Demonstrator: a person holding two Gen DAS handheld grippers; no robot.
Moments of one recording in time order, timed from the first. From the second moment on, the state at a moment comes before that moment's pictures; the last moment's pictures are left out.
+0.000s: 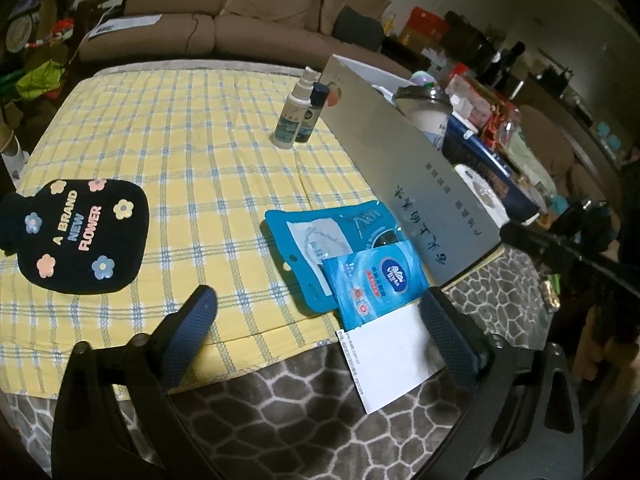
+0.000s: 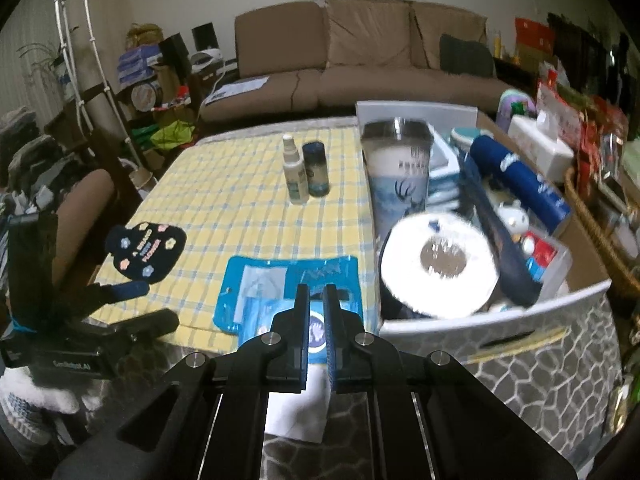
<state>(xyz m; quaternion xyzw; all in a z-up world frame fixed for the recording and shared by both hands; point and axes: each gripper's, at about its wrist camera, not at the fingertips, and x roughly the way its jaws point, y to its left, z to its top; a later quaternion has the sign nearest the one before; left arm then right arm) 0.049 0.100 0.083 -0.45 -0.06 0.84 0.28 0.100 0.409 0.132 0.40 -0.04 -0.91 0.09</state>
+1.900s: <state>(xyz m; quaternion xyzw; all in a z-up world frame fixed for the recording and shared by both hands) 0.053 0.229 0.153 -0.45 -0.06 0.78 0.42 0.105 0.471 0.138 0.40 -0.20 -0.87 0.19</state>
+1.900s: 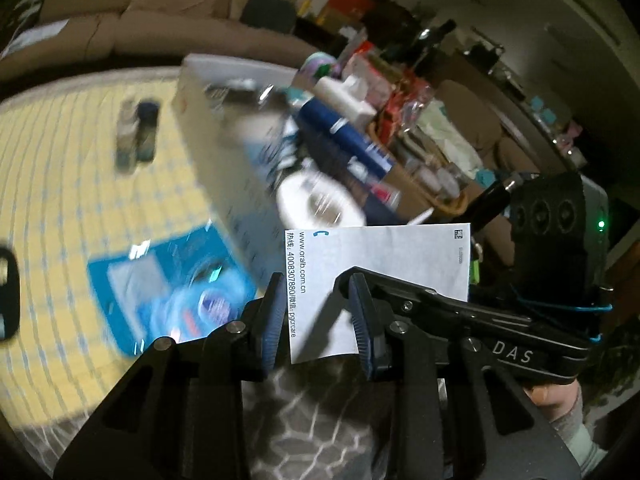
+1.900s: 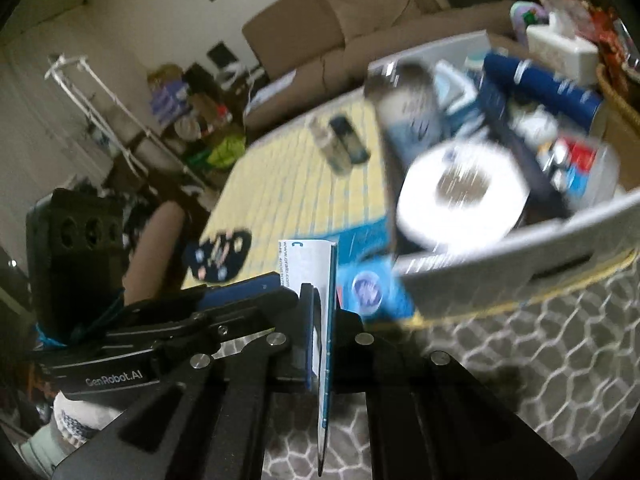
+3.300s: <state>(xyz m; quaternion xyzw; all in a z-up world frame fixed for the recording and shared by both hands) -0.012 0.158 0.087 -0.50 -0.02 0.82 0.30 0.053 0.531 0.191 0.36 -0.10 -0.92 0.10</state>
